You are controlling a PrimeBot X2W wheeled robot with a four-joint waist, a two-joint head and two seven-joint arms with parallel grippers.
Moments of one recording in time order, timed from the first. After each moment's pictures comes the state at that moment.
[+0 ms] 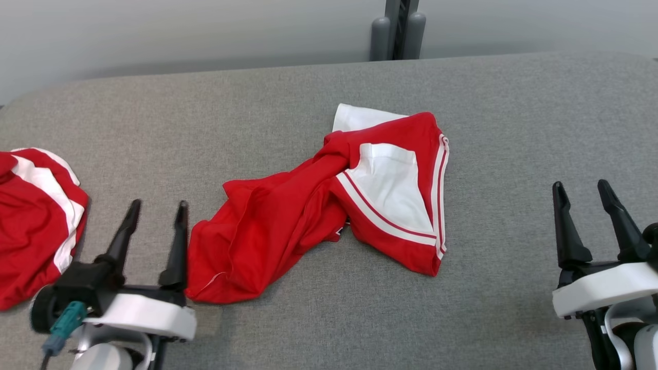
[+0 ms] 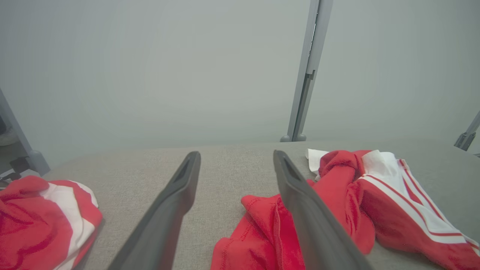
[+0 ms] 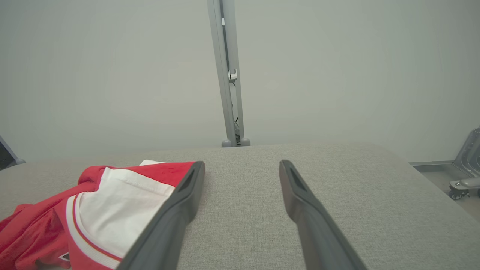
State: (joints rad) left arm -0.14 0.42 -0.43 -0.03 -0.57 0.31 -0.23; right arm -0.11 -0.05 -0.11 -0.06 0.18 0.13 0.03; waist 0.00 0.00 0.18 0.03
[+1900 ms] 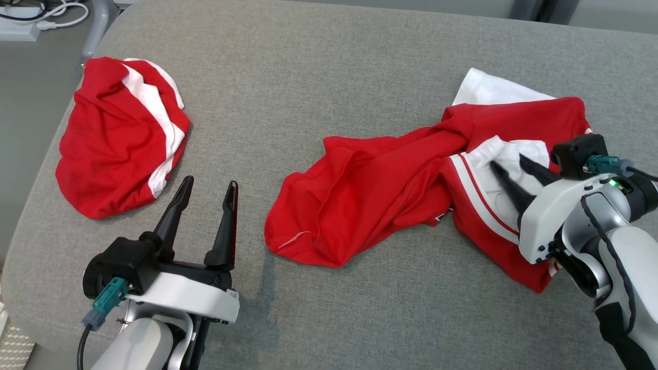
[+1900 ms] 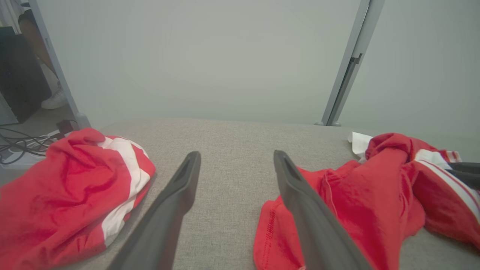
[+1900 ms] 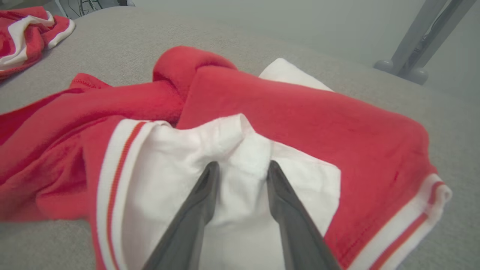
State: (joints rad) left arm -0.24 0.34 -0.49 0.00 -0.59 0.24 -0.24; right arm -0.52 -0.34 0.36 0.33 0.39 0.13 0.26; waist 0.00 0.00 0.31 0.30
